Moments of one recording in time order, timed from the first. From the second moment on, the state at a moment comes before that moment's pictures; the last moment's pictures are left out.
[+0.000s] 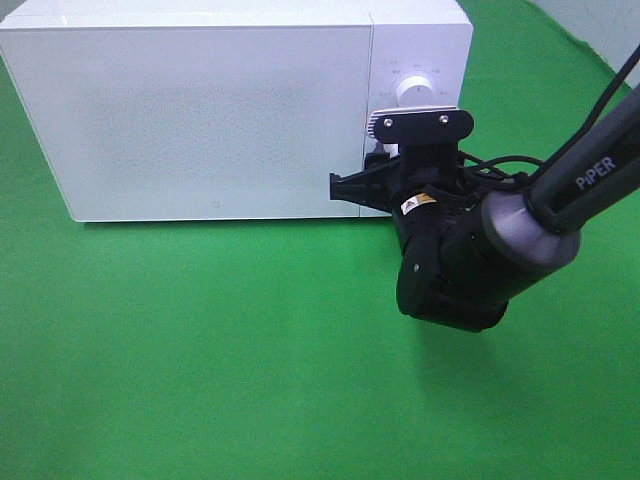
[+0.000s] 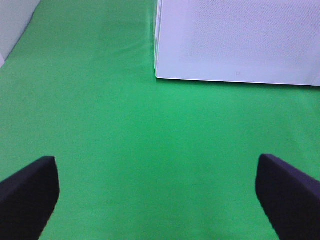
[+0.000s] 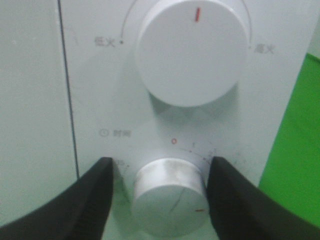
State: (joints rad) left arm 0.04 0.00 -0.52 -0.12 1.07 0.04; right arm 0.69 2.14 -0.87 0.76 -1.22 -0.32
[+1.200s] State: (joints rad) left arm 0.04 0.00 -0.52 -0.12 1.07 0.04; right arm 0.67 2.14 -0.84 0.69 -1.21 0.66
